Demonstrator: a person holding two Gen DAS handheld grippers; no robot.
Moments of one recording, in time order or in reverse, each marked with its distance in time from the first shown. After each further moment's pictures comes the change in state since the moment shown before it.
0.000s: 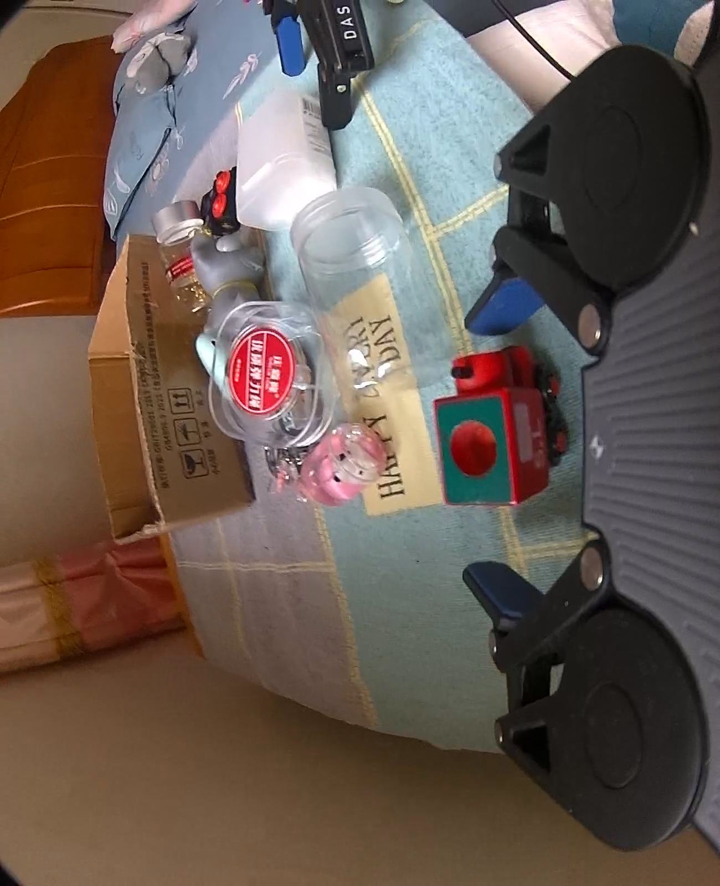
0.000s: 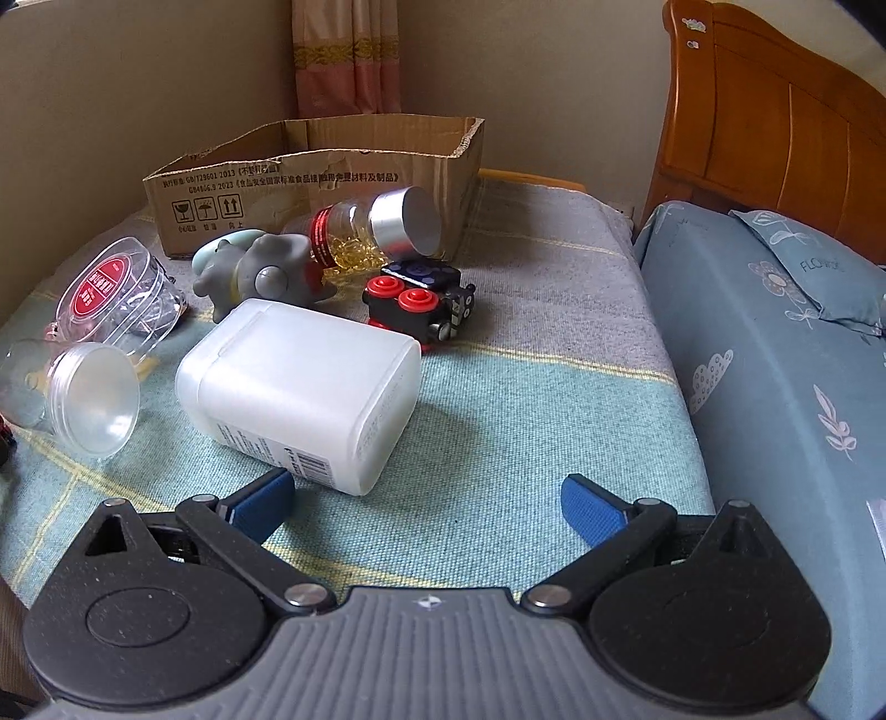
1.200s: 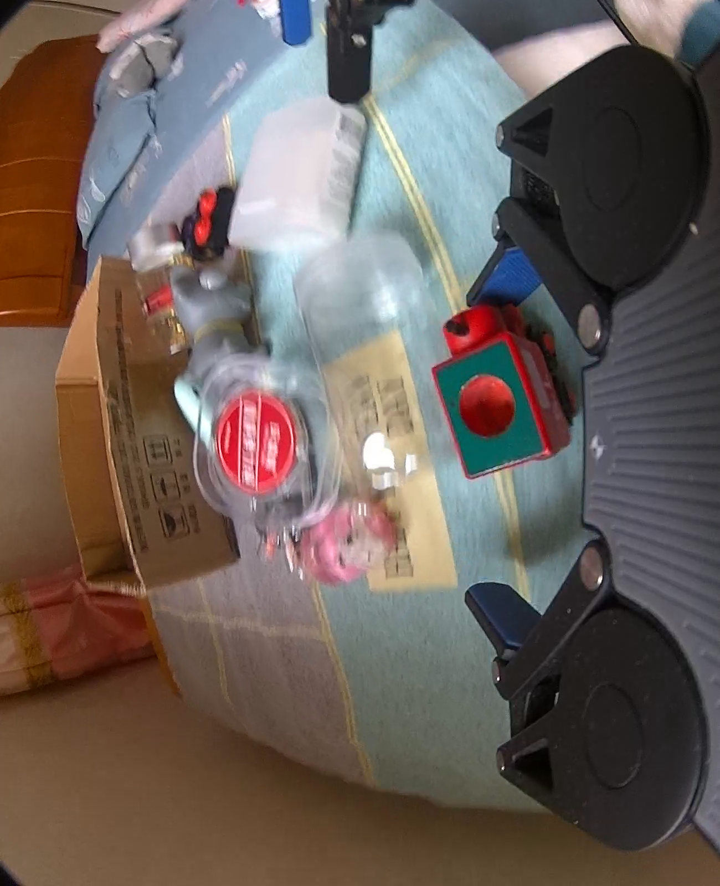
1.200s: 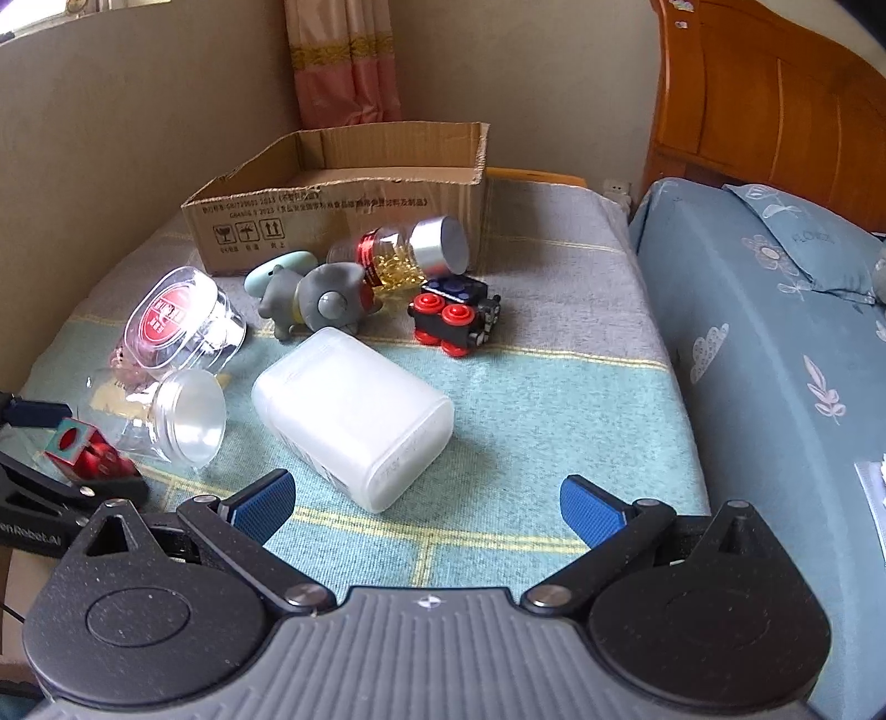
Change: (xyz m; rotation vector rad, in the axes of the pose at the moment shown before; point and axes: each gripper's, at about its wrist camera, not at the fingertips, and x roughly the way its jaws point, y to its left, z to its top) left arm 0.021 -0.028 0.016 0.002 0.087 -0.021; right arm -0.040 0.017 0.012 0.045 0.052 0.036
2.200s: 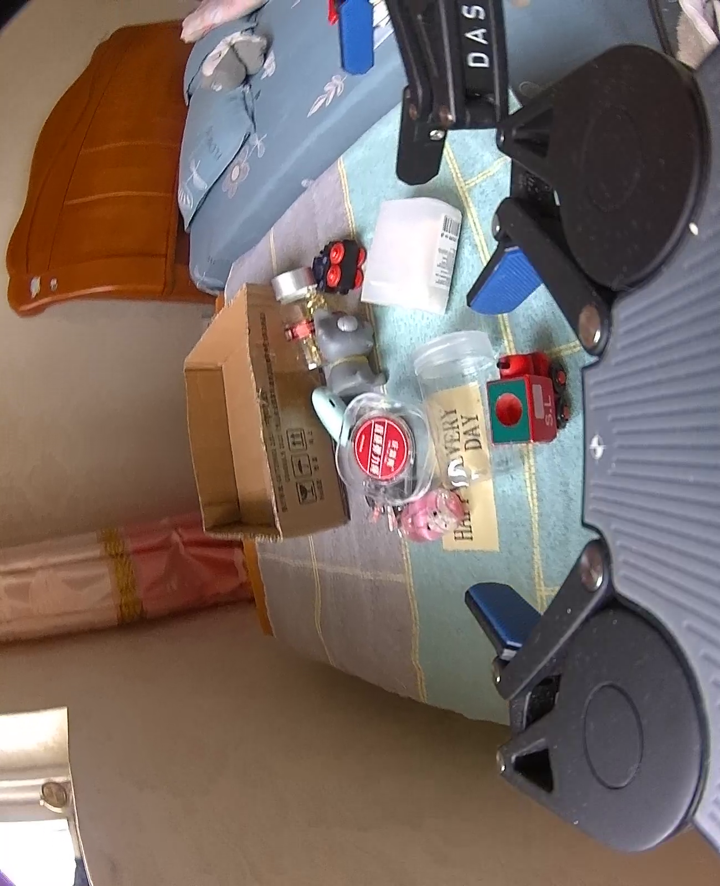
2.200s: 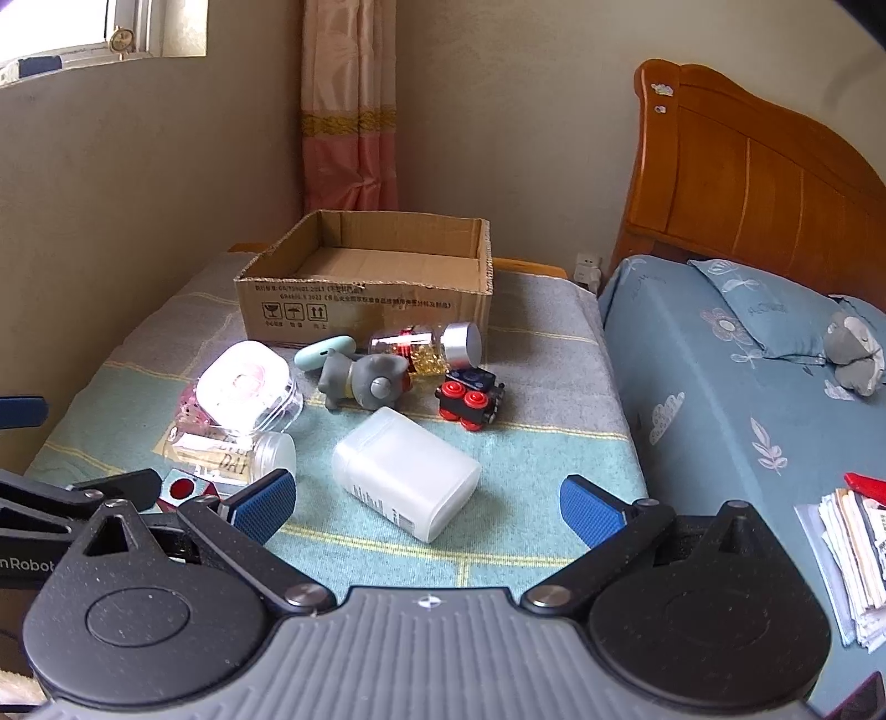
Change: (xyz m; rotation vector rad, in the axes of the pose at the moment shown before) left arm -0.106 -0.025 0.008 -0.089 -0.193 0.042; right arm -0.083 0.044 0.012 -0.024 -0.140 -0.077
